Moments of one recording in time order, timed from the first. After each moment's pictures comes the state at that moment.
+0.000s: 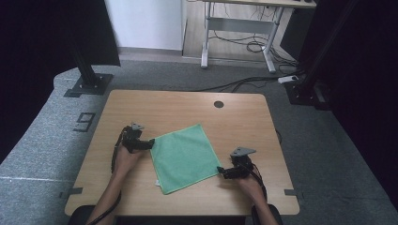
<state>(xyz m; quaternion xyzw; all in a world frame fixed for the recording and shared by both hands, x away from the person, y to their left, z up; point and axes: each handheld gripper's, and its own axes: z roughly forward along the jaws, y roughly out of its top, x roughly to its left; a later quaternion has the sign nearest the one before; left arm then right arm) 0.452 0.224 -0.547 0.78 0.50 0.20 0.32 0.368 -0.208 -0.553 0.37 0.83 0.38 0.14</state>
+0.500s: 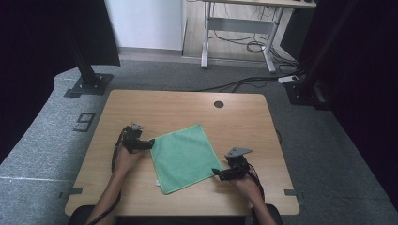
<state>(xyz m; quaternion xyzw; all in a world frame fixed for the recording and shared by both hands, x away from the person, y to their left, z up) 0.452 0.224 -0.547 0.78 0.50 0.20 0.32 0.361 -0.191 -0.542 0.34 0.85 0.39 0.12</state>
